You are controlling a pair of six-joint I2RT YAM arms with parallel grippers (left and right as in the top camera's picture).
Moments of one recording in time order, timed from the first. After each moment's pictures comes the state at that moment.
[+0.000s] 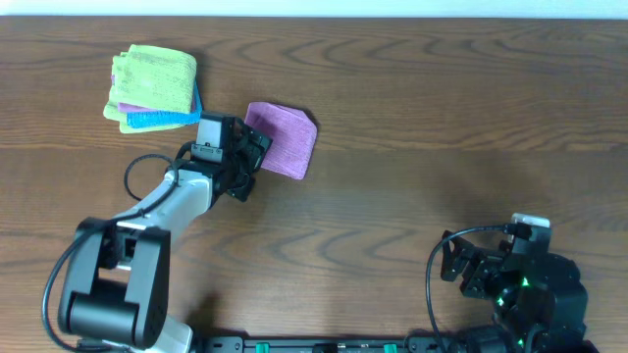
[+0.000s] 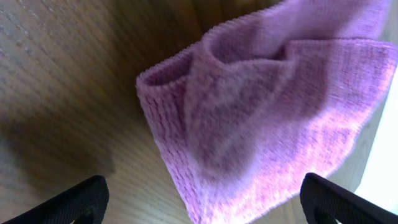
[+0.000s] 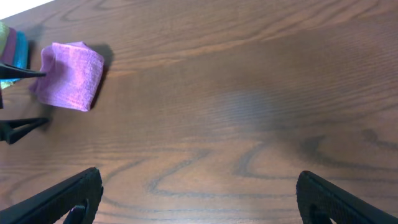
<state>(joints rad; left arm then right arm) -0.20 1.72 0.85 -0.12 0.29 -1.29 0.16 0.39 0.73 -1.03 0.02 0.40</state>
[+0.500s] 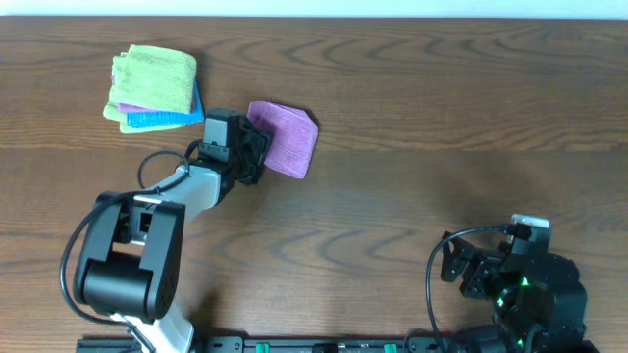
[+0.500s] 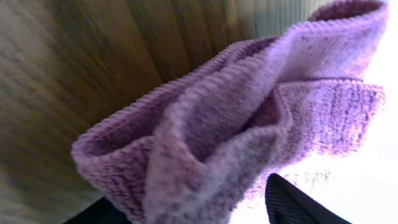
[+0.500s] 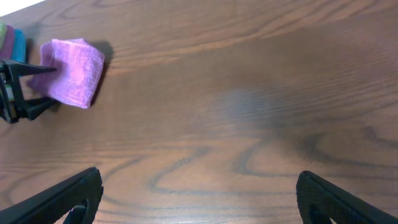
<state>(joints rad) -0.21 1.84 0.86 0.10 0.29 -1.38 0.16 0.39 0.73 -1.04 0.02 0.40</state>
